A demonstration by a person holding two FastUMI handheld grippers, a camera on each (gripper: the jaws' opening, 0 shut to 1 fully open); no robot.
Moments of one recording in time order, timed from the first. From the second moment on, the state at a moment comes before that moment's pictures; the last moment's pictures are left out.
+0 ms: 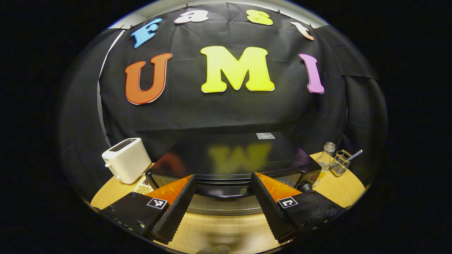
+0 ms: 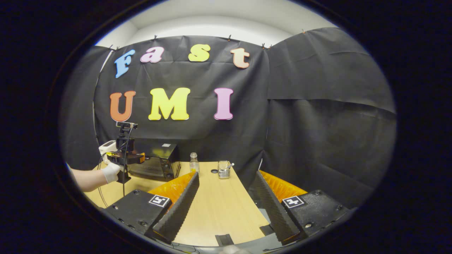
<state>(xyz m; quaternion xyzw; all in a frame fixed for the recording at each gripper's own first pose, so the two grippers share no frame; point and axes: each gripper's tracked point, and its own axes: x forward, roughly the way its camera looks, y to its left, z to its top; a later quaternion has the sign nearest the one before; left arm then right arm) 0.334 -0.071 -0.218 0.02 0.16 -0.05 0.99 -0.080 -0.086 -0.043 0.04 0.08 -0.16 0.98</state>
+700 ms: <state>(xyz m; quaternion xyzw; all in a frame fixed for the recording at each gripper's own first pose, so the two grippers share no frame) 0.267 -0.063 -0.240 0.03 0.16 -0.07 0.98 -0.091 -0.073 -0.057 0.05 0.09 -0.13 0.99</state>
